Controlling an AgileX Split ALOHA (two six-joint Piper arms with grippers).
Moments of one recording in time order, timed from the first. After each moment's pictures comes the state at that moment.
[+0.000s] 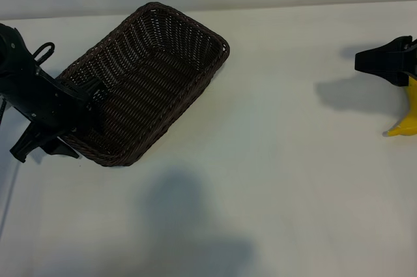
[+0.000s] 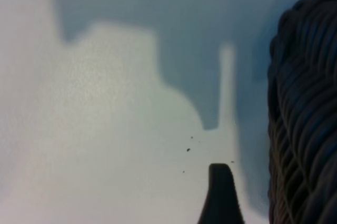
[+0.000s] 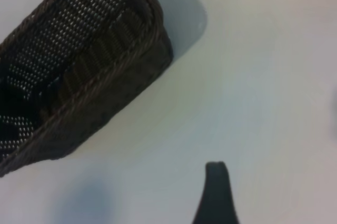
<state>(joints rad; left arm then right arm) -0.07 1.84 -1.00 -0.24 0.68 -0.72 -0.11 1.34 -0.76 1.15 0.73 -1.03</state>
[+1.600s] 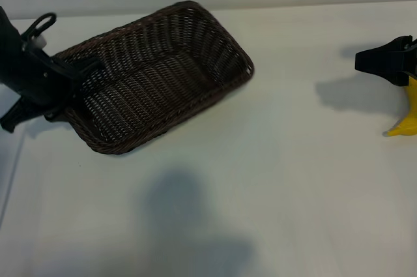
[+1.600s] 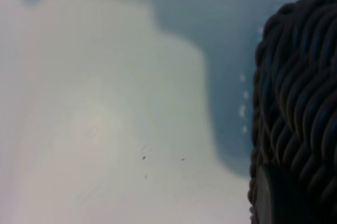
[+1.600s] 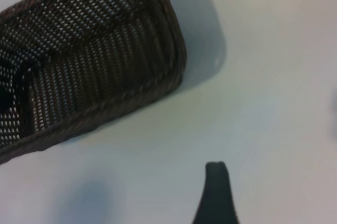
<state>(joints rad) -0.07 1.76 -1.09 -0.27 0.75 -0.43 -0.11 1.34 -0.76 1.15 0.73 -1.03</state>
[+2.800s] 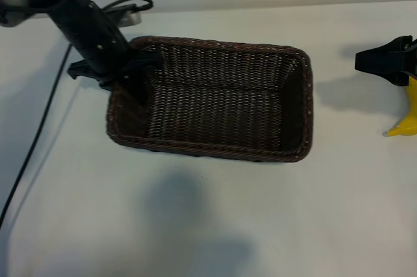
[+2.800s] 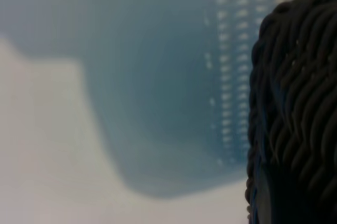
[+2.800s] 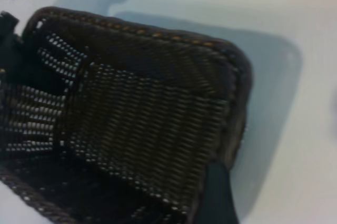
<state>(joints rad) -0.20 2.12 -1.57 -0.37 1.07 0.11 -0.11 1.34 -0.76 1.15 0.73 -1.03</state>
